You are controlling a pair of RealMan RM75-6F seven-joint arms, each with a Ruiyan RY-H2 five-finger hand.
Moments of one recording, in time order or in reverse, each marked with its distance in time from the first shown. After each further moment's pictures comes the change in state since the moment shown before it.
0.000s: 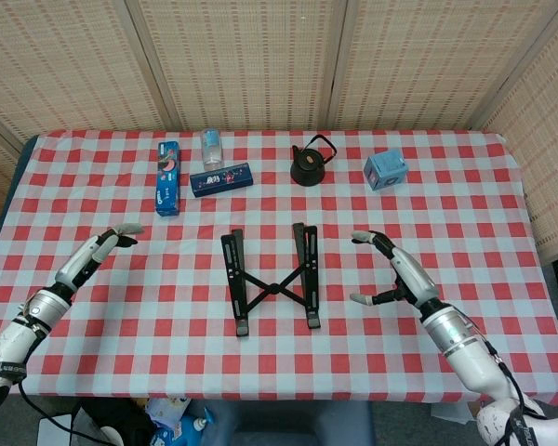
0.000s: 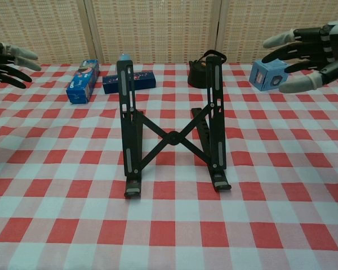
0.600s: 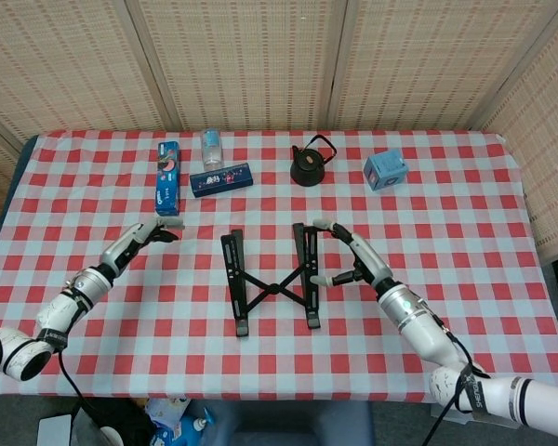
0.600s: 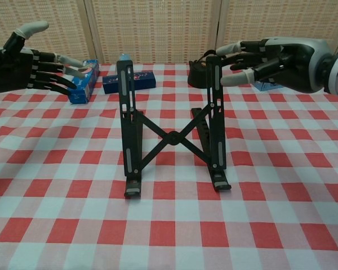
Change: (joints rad) left arm -0.167 -0.112 -0.015 0.090 -0.022 -0.171 -0.188; right arm 0.158 -0.193 0.084 0.160 0.167 -0.141 0.077
